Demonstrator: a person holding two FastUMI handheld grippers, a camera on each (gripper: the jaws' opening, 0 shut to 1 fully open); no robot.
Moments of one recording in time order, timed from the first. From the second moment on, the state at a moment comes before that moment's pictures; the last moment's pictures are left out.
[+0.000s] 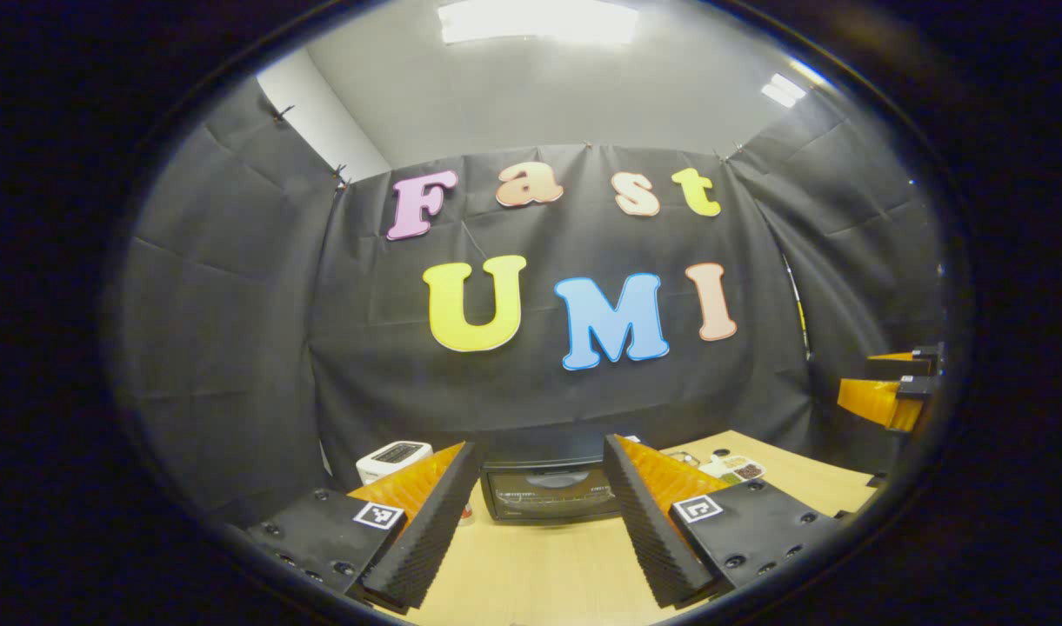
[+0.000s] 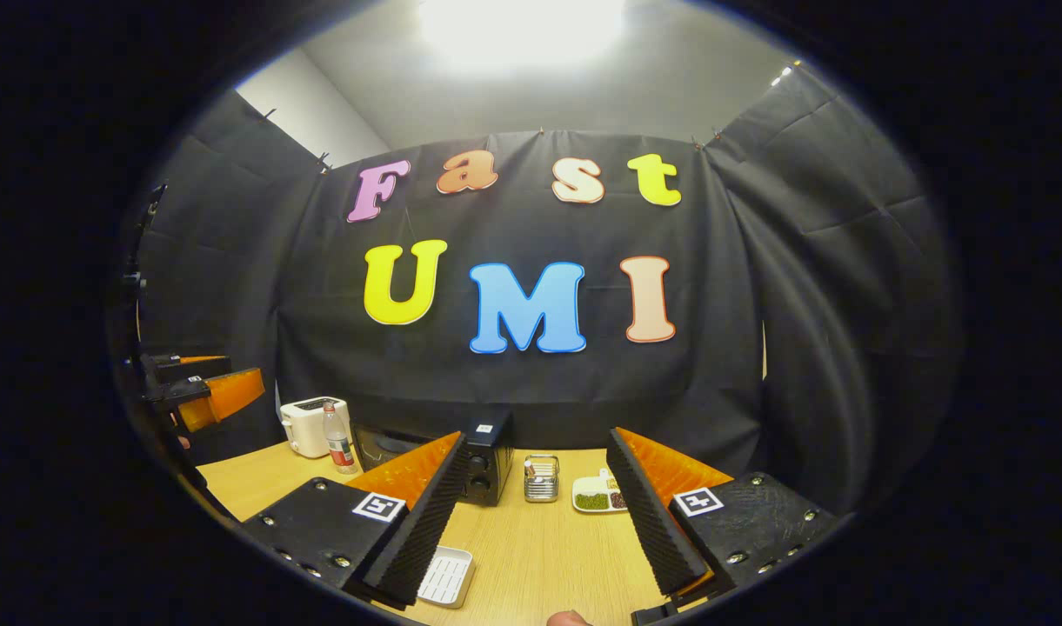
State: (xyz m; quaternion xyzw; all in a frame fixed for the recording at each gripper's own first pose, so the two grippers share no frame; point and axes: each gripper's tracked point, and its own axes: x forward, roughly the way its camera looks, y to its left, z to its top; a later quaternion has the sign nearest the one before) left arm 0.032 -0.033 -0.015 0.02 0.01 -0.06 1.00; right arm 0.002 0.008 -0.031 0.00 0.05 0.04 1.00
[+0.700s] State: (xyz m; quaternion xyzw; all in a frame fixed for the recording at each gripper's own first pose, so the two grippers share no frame) left arm 0.044 0.041 -0.046 -0.01 0.05 -0.03 1.00; right arm -0.002 0.051 -0.016 -0.01 0.04 0.05 1.00
